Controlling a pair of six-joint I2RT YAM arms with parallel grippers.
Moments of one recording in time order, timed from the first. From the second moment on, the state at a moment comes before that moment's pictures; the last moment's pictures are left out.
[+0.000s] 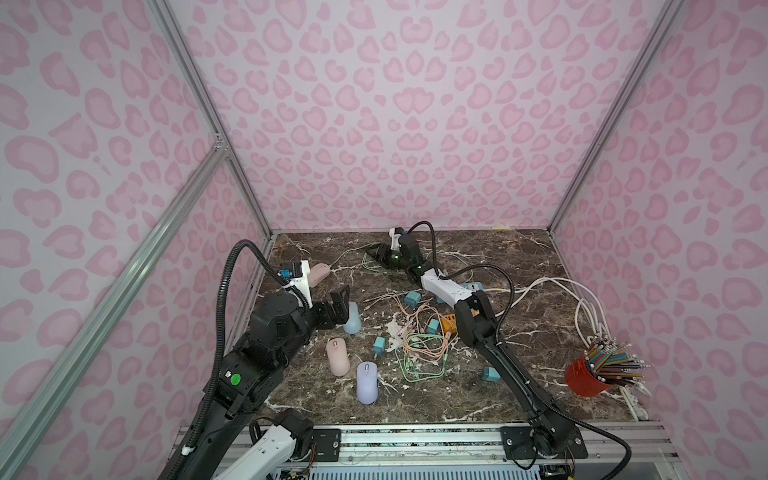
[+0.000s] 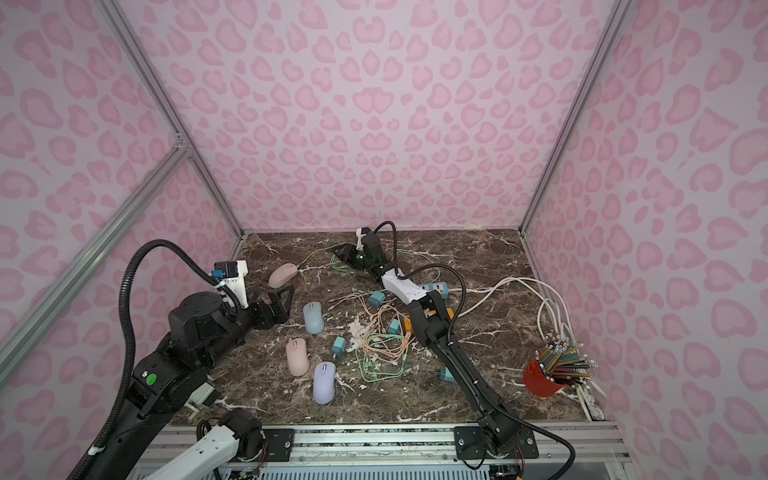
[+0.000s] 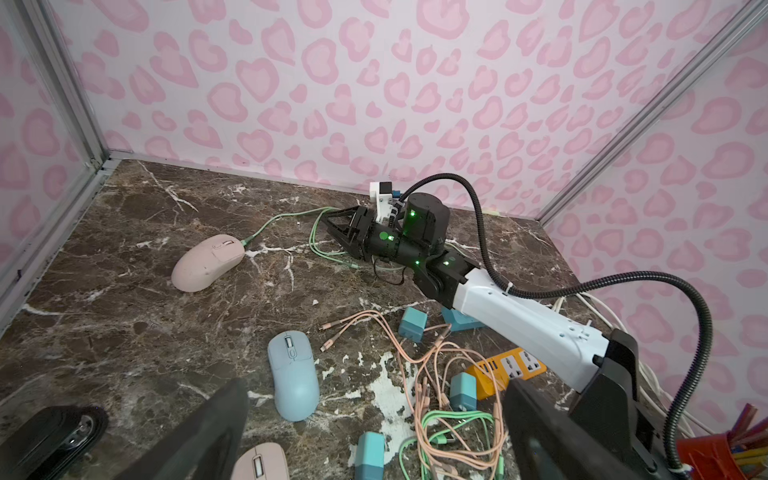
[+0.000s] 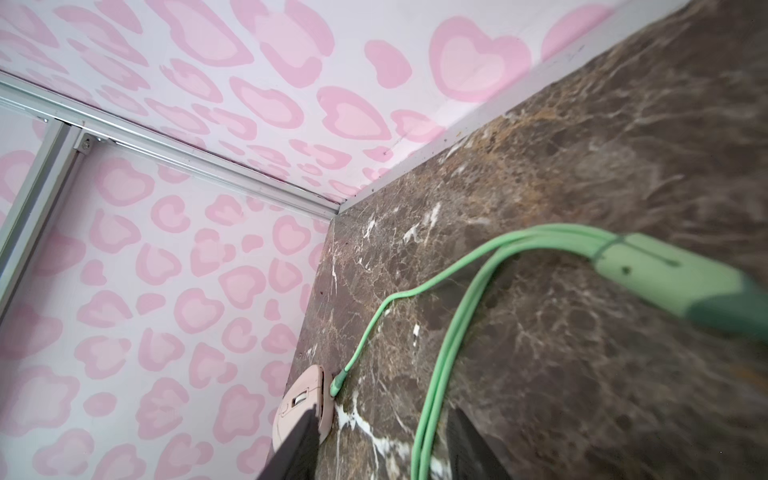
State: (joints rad) left arm -0.52 0.71 1.03 -0.68 -0.21 -0.41; right arm 0.57 3.01 2.64 0.09 -0.47 1.01
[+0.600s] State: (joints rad) left arm -0.50 0.70 1.02 -0.69 -0.23 -0.38; right arm 0.76 2.68 2.32 -0.48 0.00 0.42
